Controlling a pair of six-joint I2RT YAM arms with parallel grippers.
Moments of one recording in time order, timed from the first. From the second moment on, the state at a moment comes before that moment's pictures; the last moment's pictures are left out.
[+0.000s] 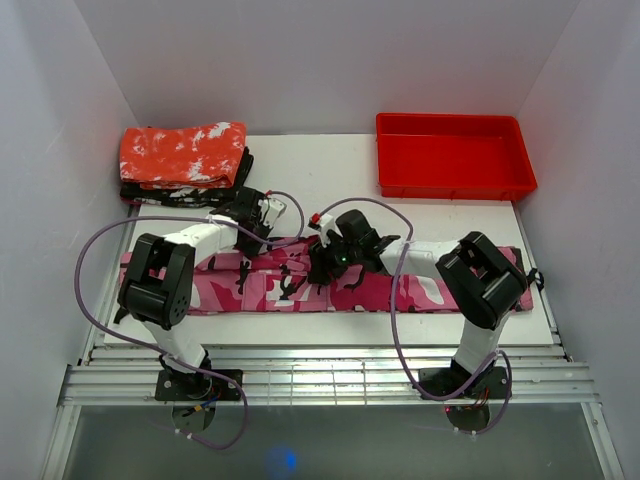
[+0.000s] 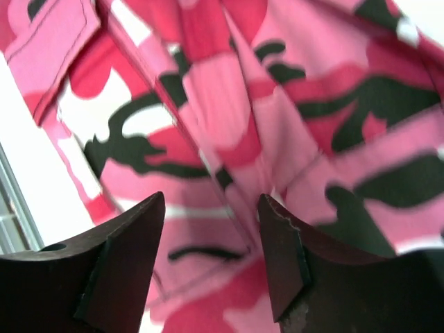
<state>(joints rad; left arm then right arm) -0.34 1.73 1.04 -0.40 -0.07 0.27 0.77 1.82 0.98 0.11 -0.46 0.09</state>
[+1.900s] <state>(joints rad) -0.30 1.84 1.19 -0.56 -0.10 0.35 0.76 1.96 1.06 0.12 -0.62 0.15</state>
